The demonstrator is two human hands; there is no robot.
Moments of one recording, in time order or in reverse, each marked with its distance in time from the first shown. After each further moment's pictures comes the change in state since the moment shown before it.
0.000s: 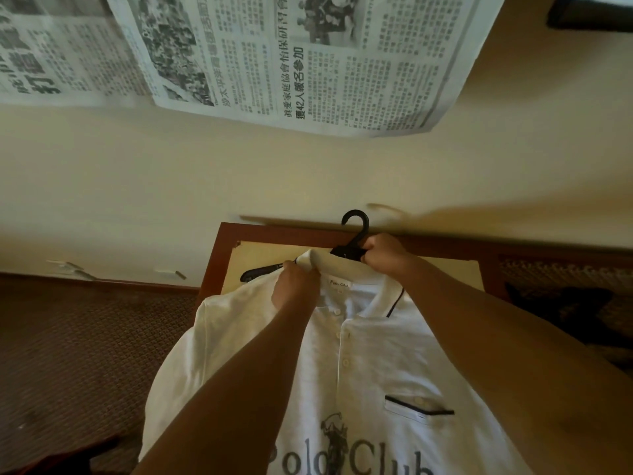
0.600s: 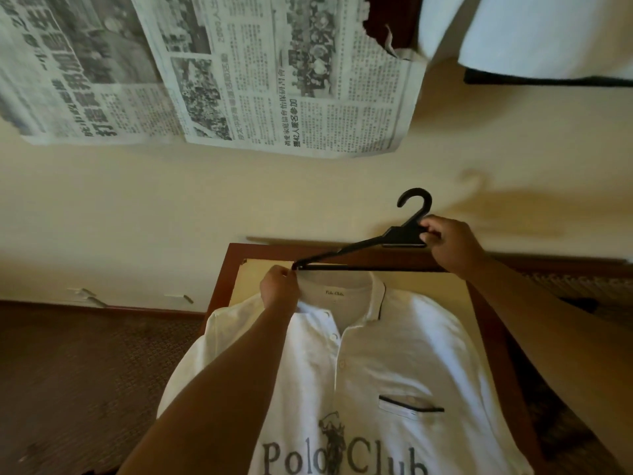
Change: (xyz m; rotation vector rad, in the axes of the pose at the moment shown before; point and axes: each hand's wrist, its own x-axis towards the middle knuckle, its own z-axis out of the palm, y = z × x) left_hand -0.012 -0.007 -0.042 -0.191 0.123 0.145; right_hand -0.082 0.049 -0.098 -0.011 0.471 -0.306
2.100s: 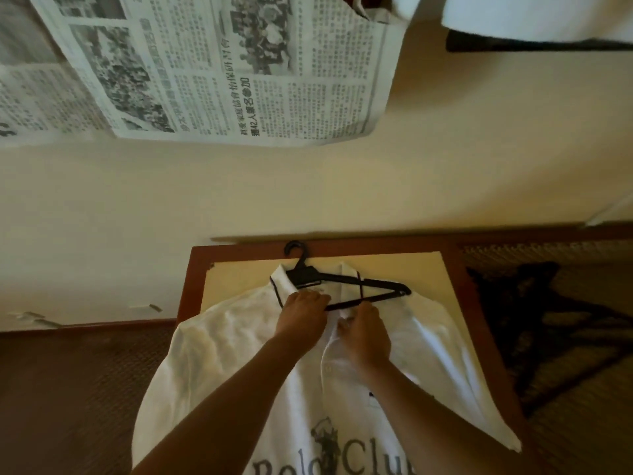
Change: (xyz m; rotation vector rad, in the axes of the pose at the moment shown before) left_hand -0.030 -0.023 0.061 0.686 -0.322 0.843; right_hand -0.107 -0.038 0.176 -0.062 -0.048 0.583
